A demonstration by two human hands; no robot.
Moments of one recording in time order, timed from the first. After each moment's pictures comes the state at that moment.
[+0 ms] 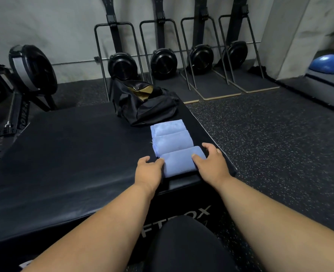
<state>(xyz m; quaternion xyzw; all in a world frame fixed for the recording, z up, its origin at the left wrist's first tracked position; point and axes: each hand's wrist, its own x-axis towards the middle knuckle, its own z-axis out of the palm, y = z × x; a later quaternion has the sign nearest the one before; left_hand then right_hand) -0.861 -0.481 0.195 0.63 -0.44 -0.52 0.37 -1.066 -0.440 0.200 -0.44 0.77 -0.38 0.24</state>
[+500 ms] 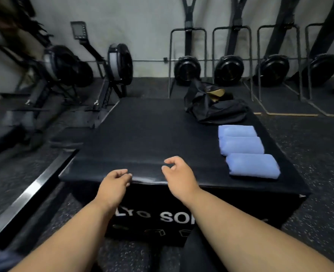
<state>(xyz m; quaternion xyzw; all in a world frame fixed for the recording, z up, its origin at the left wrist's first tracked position) -0.559 -0.366 0.192 0.71 -0.36 -0.41 0.45 -0.781 -0.390 0.232 -0.59 0.57 -0.34 0.45</state>
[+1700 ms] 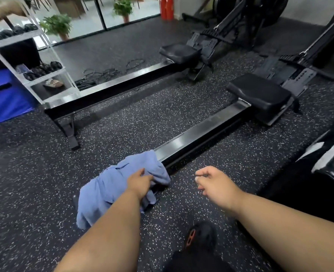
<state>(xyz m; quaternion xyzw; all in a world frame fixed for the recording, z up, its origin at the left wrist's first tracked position) -0.031 -0.148 -0.037 0.83 0.06 -0.32 0.46 -0.223 -0.327 0.062 -0.73 0.37 0.06 0.57</state>
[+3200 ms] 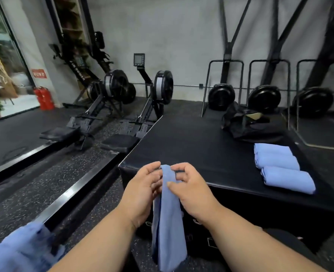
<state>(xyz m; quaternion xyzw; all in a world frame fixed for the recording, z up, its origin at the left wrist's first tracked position) -0.563 -0.193 0.300 0.49 -0.31 -0.51 0.63 -0.710 -0.240 0.293 -0.62 0.39 -0.38 0.56</state>
